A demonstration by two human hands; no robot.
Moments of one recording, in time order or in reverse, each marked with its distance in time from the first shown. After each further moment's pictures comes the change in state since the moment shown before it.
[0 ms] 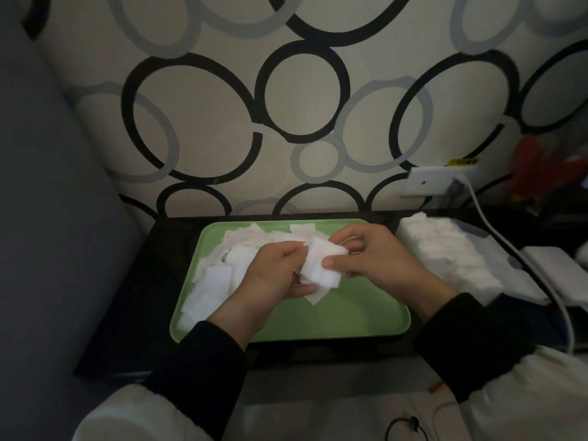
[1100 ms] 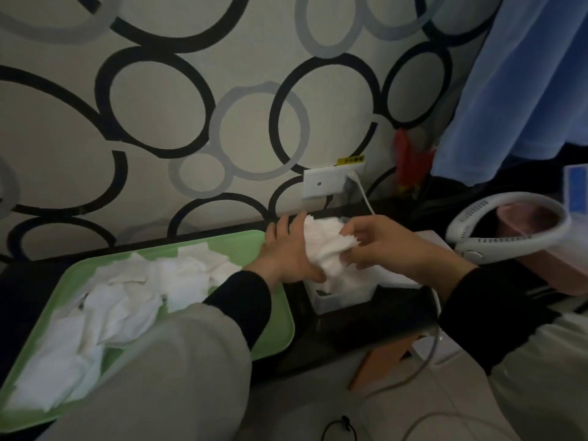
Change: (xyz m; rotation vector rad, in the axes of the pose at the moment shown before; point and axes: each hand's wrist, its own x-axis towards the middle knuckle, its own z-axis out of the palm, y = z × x) left_hand 0.140 -0.028 0.183 1.253 -0.248 0.305; right_hand -0.043 0.027 -0.197 -0.290 0.100 0.125
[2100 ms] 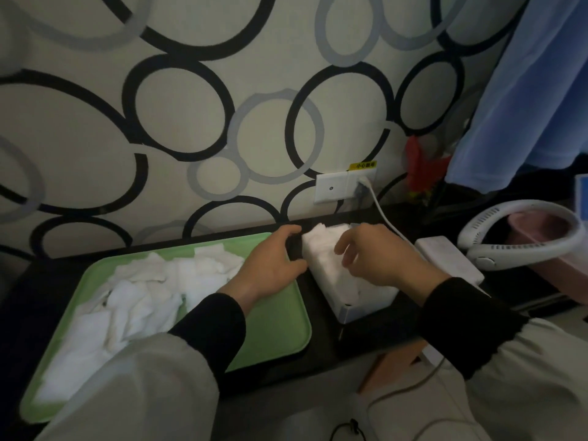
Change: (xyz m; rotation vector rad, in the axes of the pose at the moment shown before) left_hand -0.060 -0.026 -0.029 -0.371 0.182 0.052; right_hand 0.017 -0.017 0.034 -0.742 0.062 0.052
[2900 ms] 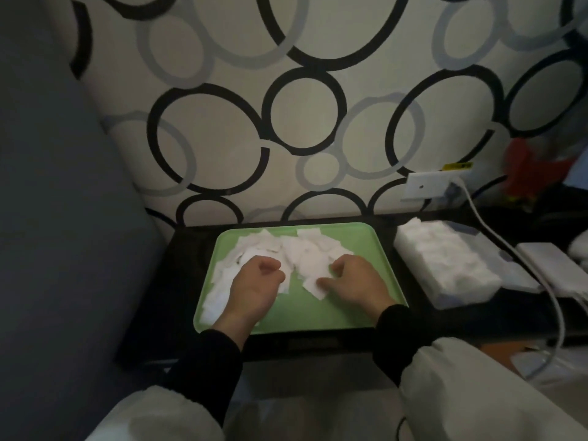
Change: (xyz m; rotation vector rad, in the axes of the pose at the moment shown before) left_hand -0.146 -0.095 -0.099 -0.335 0.416 -0.506; right_hand -0.005 -0.154 0.128 0.320 0.021 0.020
